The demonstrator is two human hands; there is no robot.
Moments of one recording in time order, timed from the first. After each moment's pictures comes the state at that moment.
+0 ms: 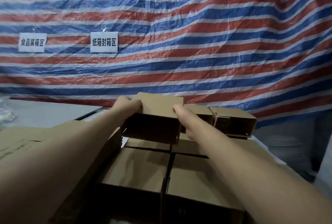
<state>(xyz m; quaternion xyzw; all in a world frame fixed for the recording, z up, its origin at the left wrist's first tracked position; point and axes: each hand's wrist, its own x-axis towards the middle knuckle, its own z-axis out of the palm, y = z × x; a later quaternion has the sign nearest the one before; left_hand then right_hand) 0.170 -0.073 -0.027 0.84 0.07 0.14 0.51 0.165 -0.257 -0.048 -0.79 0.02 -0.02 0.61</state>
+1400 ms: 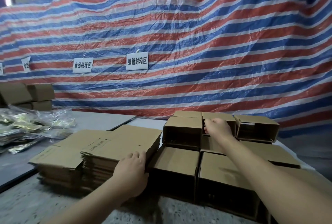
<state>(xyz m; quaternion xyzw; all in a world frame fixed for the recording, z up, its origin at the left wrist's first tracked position) -0.025 -0.008 -0.137 0.99 0.00 0.15 -0.05 0.074 -0.259 -0.060 -0.81 0.02 -0.18 0.56</state>
